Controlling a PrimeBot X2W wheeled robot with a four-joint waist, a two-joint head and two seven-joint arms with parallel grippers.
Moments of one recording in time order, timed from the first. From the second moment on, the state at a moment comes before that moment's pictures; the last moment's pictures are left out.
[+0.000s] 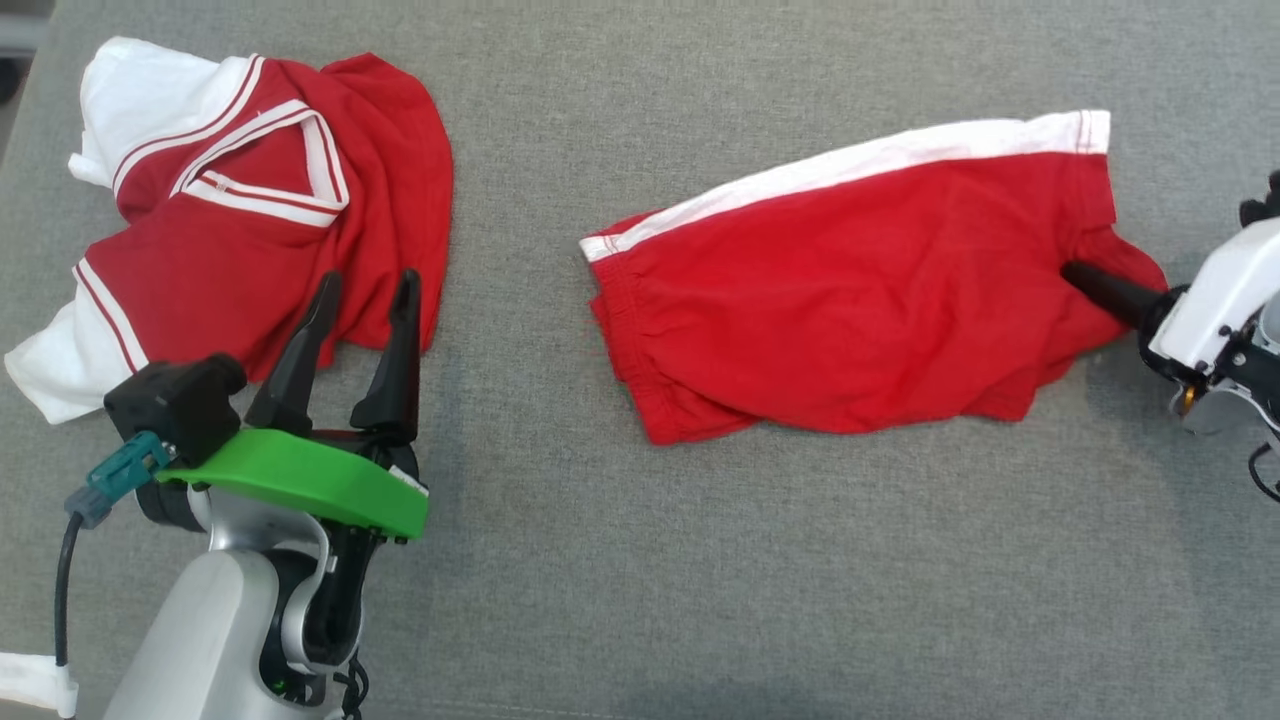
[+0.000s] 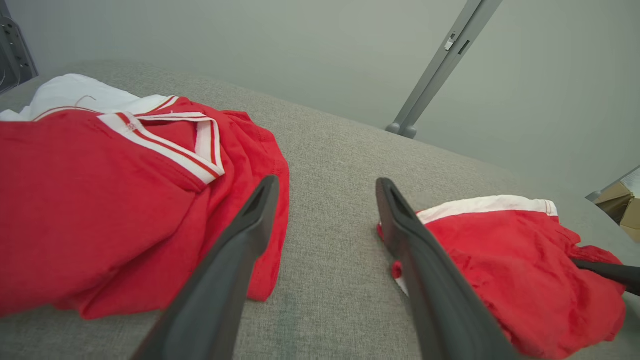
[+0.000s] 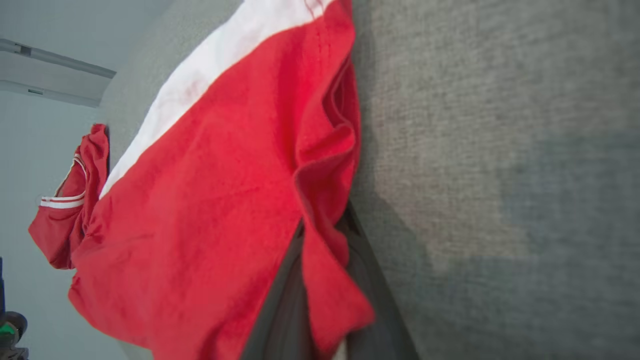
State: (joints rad) left arm -0.25 0.19 -0.33 -0.08 -0.69 0.12 -0.06; right arm -0.62 -0.63 0.66 0.49 1.40 0.04 0.39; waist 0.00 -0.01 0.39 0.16
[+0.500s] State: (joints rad) left arm -0.16 0.21 -0.31 -0.07 -0.73 0.12 -0.06; right arm -0.34 -0.70 0.53 0.52 1.58 0.05 0.30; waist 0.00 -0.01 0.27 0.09
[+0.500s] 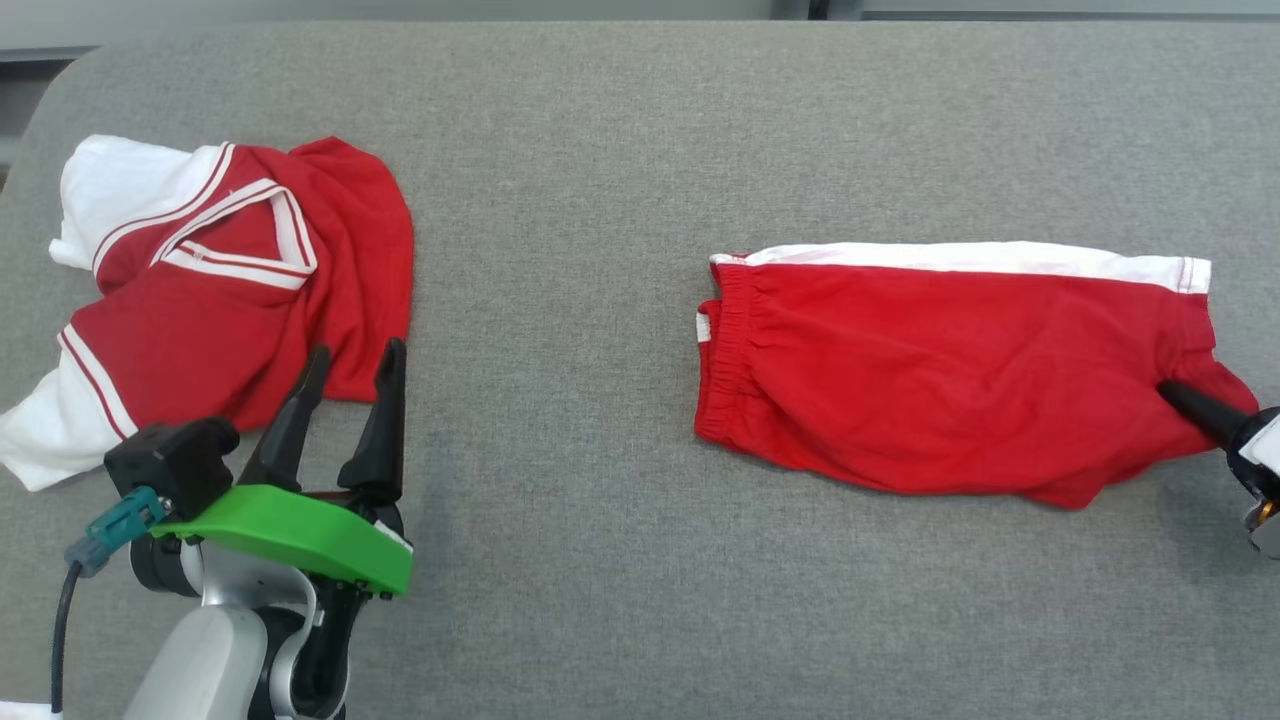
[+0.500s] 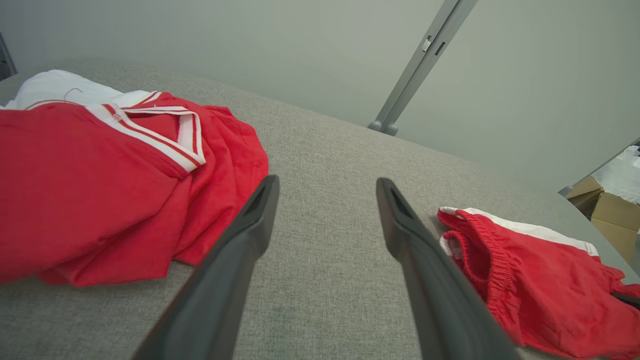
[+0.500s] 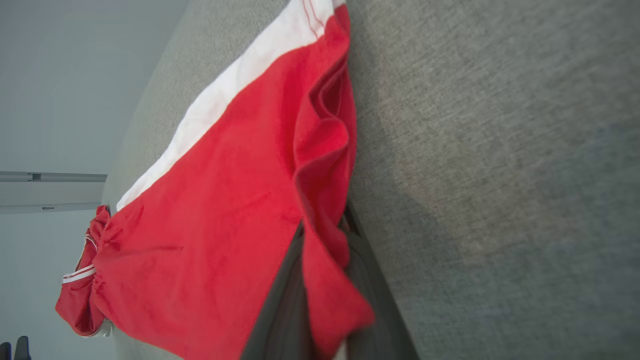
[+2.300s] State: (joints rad) left arm -0.16 0.20 -0.39 -0.08 -0.70 0.12 -0.01; right arm -0.62 -0.31 0.87 0.22 1.18 -0.03 0.21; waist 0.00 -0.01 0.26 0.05
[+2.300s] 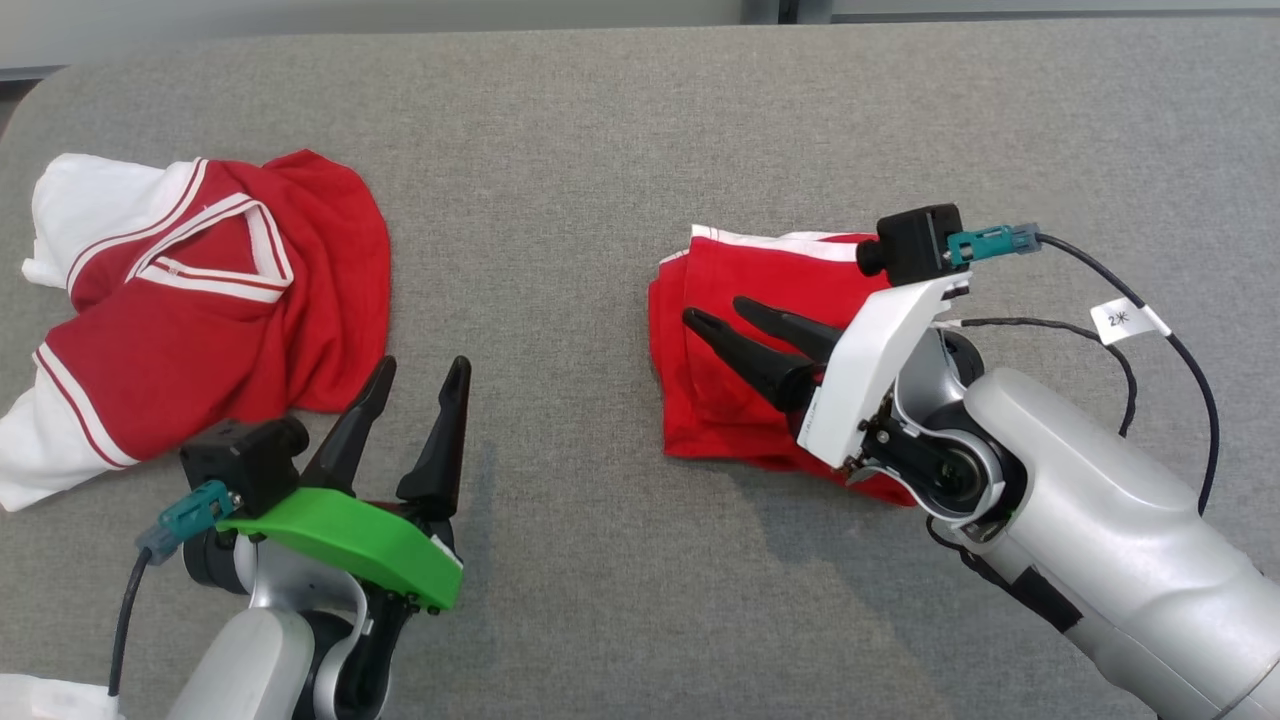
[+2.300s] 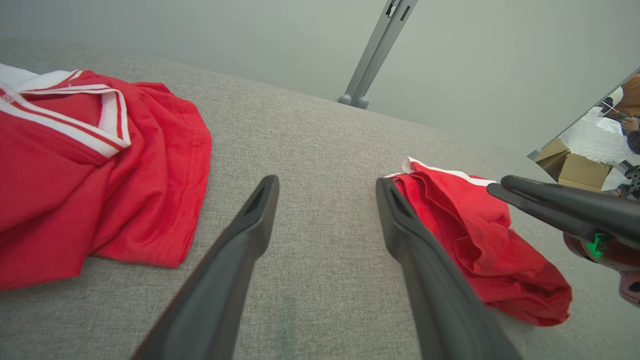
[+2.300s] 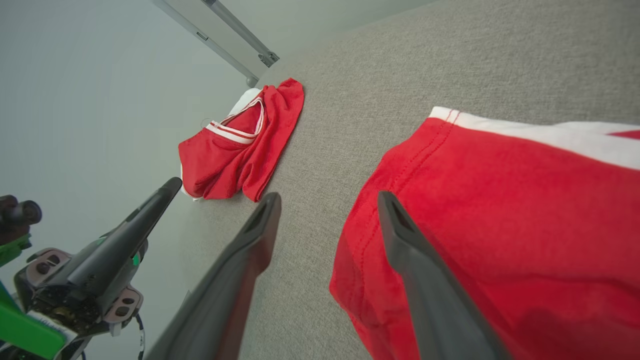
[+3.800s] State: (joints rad) left arm -0.14 0.18 -0.37 -0.08 -0.67 0.12 -0.07; right arm -0.55 -0.64 0.79 0.24 1.13 0.03 0.20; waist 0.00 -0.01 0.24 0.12
